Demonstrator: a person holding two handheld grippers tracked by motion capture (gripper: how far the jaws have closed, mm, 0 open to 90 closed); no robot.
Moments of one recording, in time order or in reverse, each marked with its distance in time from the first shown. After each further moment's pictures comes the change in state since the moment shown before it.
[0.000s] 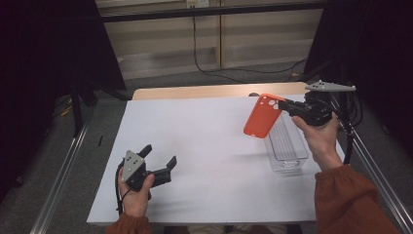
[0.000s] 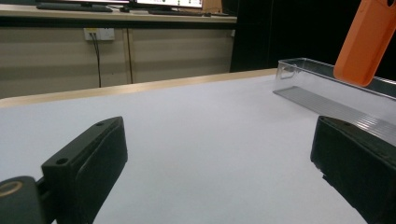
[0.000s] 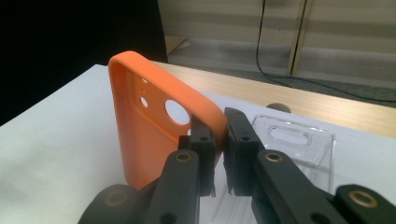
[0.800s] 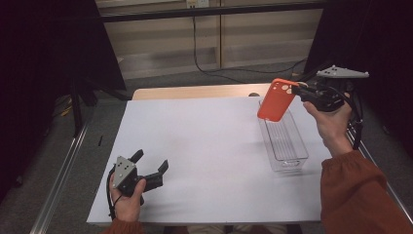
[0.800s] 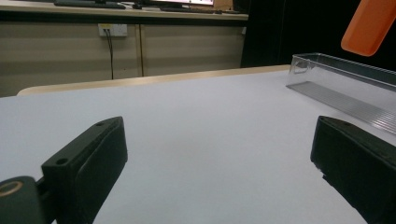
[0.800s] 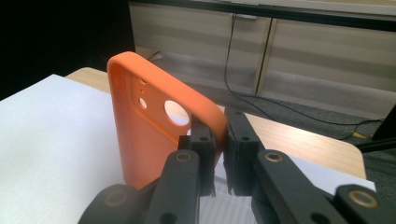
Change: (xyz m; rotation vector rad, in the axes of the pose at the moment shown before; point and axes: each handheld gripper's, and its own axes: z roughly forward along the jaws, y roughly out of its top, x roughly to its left) left arm 0.011 -0.010 -0.017 0.011 0.038 -0.005; right arm -0.033 0.024 -0.003 -0.057 -0.111 -0.086
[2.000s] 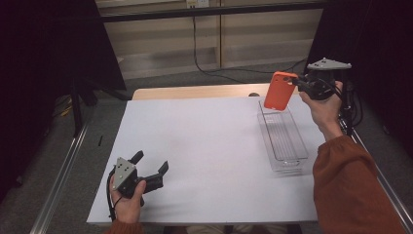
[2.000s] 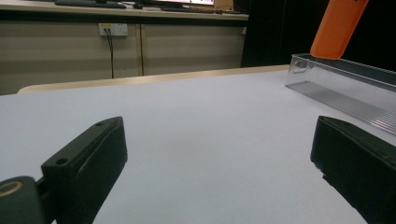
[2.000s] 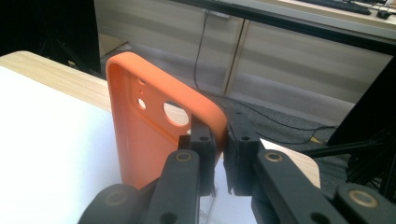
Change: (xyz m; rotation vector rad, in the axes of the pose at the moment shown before) left arm -0.002 -0.002 -0.002 -0.003 -0.001 -0.008; right arm -0.032 -0.001 0.054 0.025 -0.114 -0.098
